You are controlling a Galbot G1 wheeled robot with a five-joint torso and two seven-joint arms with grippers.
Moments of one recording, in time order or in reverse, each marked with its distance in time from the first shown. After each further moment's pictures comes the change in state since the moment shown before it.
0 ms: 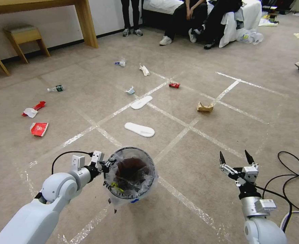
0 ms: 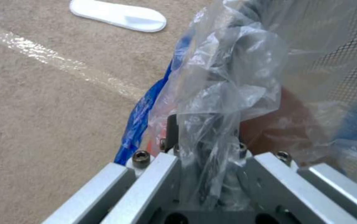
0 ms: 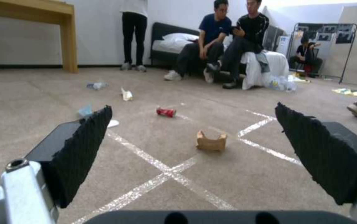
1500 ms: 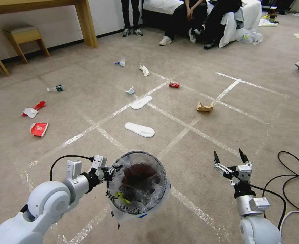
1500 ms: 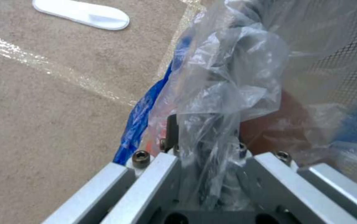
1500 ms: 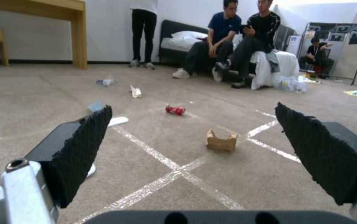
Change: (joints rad) left arm 0.170 0.060 -0.068 -0.256 -0.155 0.043 -0.100; right arm 0.009 0.002 -0.046 -0.002 -0.043 -0.009 0.011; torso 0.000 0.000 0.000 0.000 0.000
